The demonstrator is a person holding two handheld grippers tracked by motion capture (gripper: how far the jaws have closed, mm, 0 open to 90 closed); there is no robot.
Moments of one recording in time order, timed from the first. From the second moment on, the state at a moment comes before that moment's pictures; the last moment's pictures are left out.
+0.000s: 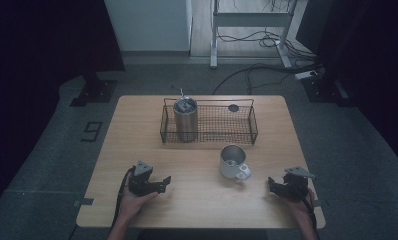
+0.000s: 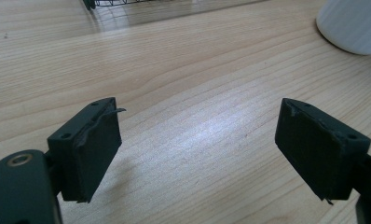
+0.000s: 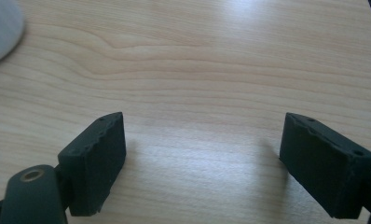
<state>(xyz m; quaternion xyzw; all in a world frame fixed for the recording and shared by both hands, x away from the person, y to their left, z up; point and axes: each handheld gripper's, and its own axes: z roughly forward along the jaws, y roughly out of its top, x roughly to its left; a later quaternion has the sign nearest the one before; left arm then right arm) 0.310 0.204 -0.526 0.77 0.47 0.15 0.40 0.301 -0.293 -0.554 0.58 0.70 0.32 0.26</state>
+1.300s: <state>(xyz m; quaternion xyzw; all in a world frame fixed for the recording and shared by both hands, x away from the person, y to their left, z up) 0.306 0.202 -0.531 0.78 0.47 0.13 0.39 0.285 -0.229 -0.482 0.47 0.72 0.46 0.23</state>
